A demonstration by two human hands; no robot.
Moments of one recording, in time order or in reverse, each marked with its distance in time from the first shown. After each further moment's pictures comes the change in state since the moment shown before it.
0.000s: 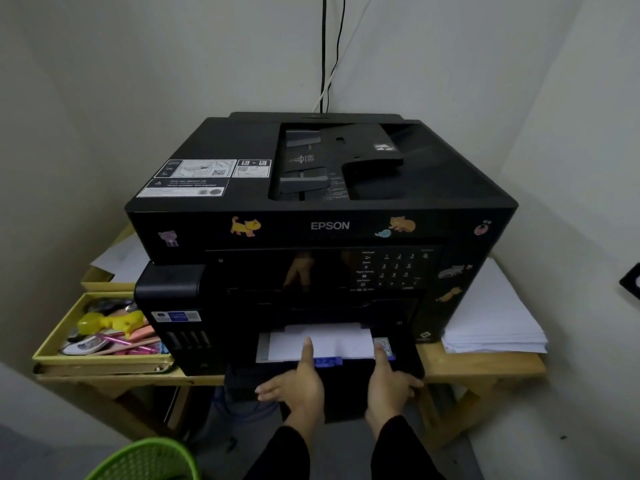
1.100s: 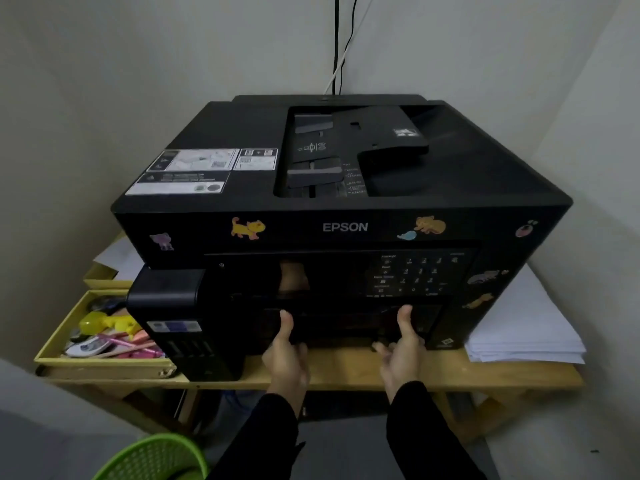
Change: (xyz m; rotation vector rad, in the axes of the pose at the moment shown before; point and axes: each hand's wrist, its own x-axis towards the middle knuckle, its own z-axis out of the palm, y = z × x) left_hand 0.052 0.037 0.004 -0.467 -0.310 0.042; right_hand 0.045 -0.032 0.037 0.543 -0.332 0.010
